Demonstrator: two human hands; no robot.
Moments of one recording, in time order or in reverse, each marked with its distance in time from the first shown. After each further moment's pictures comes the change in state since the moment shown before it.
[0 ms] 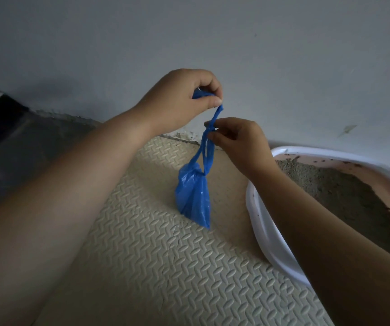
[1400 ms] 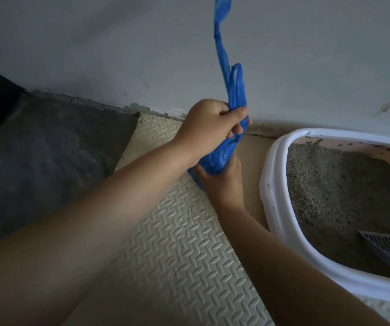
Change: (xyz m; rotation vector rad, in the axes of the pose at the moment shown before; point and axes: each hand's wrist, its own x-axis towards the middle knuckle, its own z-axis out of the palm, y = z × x) left_hand -0.010 -0.015 0.080 -0.391 0.041 -0.472; right_hand -0.035 0.078 0.100 0.182 0.180 0.334
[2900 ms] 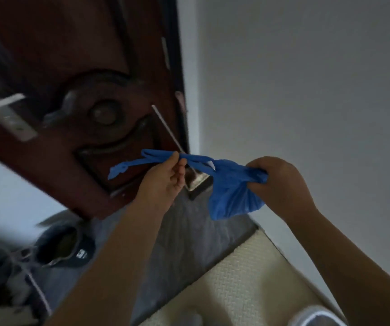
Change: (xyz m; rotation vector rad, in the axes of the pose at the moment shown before) left_hand -0.247 0.602 -0.589 -1.197 1.080 -0.423; right_hand -0.076 -0.926 -0.039 -0.495 -0.771 -0.791
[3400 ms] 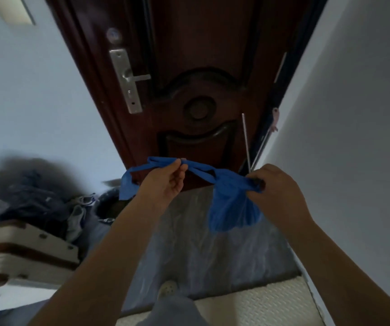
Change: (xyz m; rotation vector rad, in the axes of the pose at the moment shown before) left_hand -0.006 0.122 -0.198 -0.124 0.217 0.159; right_hand 0.071 -0.171 0.135 -0.058 -0.229 -0.297
